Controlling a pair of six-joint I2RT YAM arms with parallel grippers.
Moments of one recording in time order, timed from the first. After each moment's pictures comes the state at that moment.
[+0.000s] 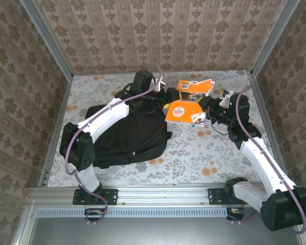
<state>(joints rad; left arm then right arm) -0.68 1.76 1.49 -0.26 0.70 -0.91 0.13 1.03 0.81 -0.09 -0.50 1.22</state>
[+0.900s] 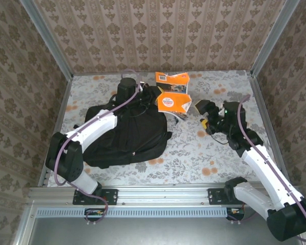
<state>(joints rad) -0.59 1.57 1.18 0.11 0.42 -1.28 0.28 0.92 0.78 -0.31 -0.28 1.30</state>
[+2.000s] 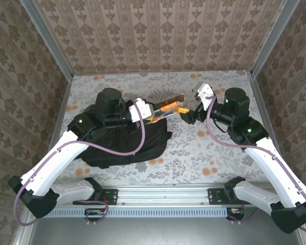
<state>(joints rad) -0.76 1.12 1.30 -0.69 0.37 0.62 0.40 0.99 1.11 -0.36 -0.38 -0.32</state>
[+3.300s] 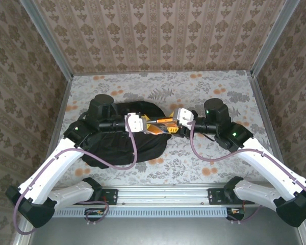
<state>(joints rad) -0.68 1.02 1.14 -0.60 0.60 0.87 0.59 1.03 0.99 -0.34 -0.52 -0.56</state>
